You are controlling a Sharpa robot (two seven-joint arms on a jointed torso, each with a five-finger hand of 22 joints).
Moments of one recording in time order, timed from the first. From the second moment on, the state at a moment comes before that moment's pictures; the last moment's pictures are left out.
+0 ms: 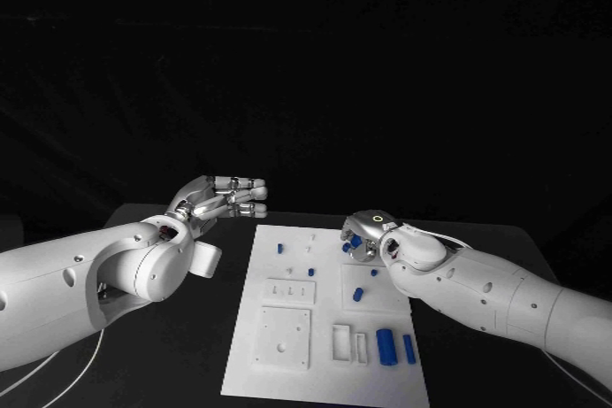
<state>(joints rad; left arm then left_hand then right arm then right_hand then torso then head) 1.38 -0.86 -0.14 1.56 -0.09 -0.35 0.34 1.35 0.00 0.10 -0.06 0.05 0.91 0.17 0.06 0.06 1.10 0.14 0.06 0.06 1.20 0.11 0.09 0.07 0.08 1.01 0.09 0.28 0.11 1.06 -0.56 0.12 1.09 -1.86 -0.31 -0.15 1.29 -0.18 0.57 -0.21 0.12 1.11 0.11 0.07 0.07 1.15 0.09 0.06 0.06 1.45 -0.01 0.87 0.52 0.15 1.40 -0.04 0.53 0.87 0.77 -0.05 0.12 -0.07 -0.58</state>
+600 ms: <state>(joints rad) 1.39 -0.86 -0.14 1.57 -0.09 -0.35 0.34 1.35 0.00 0.10 -0.06 0.05 0.91 0.17 0.06 0.06 1.09 0.14 0.06 0.06 1.20 0.11 0.09 0.07 0.08 1.01 0.09 0.28 0.10 1.05 -0.55 0.12 1.07 -1.86 -0.30 -0.15 1.27 -0.16 0.61 -0.18 0.10 1.13 0.11 0.07 0.07 1.19 0.07 0.06 0.06 1.45 -0.01 0.87 0.52 0.14 1.41 -0.04 0.49 0.92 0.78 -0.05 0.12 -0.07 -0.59</state>
